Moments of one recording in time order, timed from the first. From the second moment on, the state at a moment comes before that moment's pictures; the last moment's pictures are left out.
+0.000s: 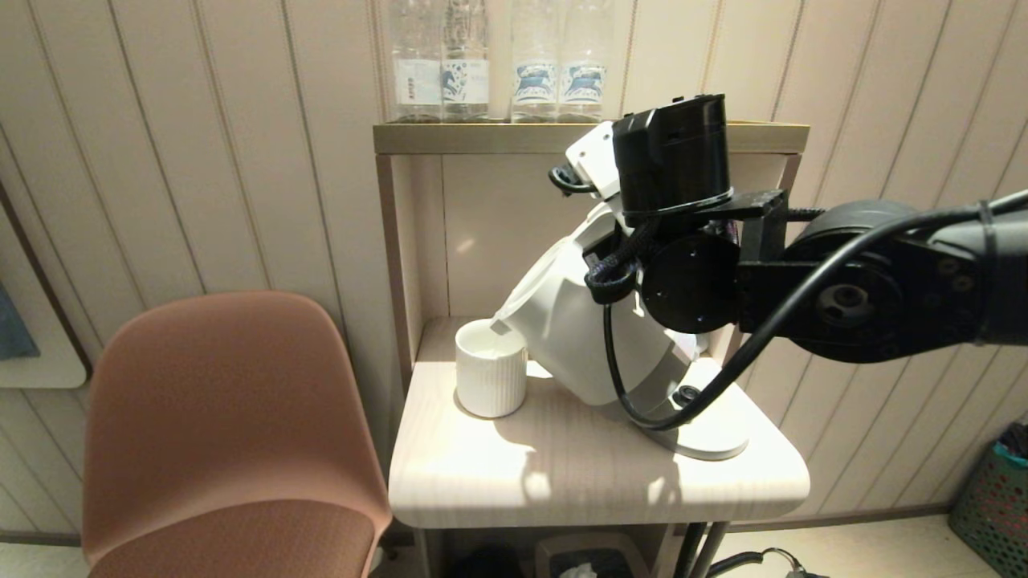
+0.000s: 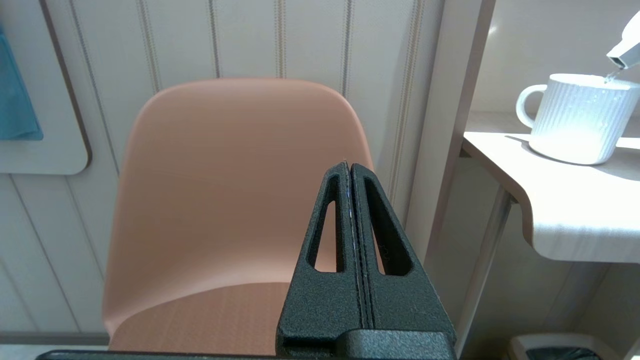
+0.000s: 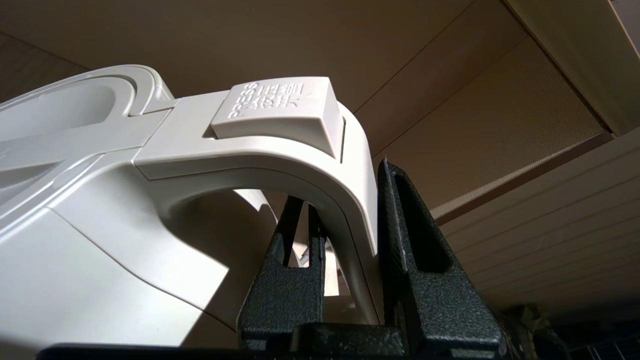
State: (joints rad) left arm 0.00 0.00 0.00 -0.16 0.00 -0.02; right arm 0.73 1.84 -1.51 -0.09 -0.90 -0.37
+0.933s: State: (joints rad) left arm 0.00 0.00 0.00 -0.16 0.00 -0.02; right arm 0.74 1.83 -1.54 -0.07 -0.90 -0.37
